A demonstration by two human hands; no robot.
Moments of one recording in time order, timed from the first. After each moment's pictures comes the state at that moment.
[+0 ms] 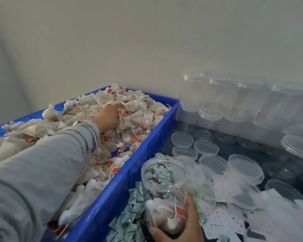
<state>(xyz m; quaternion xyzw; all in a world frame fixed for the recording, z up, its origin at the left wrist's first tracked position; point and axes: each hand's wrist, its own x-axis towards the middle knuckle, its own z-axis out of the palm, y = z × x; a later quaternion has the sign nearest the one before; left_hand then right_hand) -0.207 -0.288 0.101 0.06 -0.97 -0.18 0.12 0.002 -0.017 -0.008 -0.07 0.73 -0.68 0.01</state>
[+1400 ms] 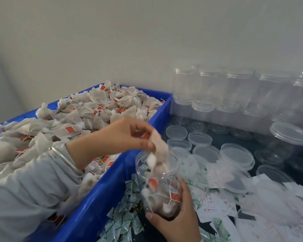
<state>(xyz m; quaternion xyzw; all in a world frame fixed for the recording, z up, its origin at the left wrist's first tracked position) -0.077 -0.195 0.141 -0.22 -0.84 -0.49 -0.05 -0.003 -0.017 -0.009 -0.06 0.73 -0.68 -0.05</state>
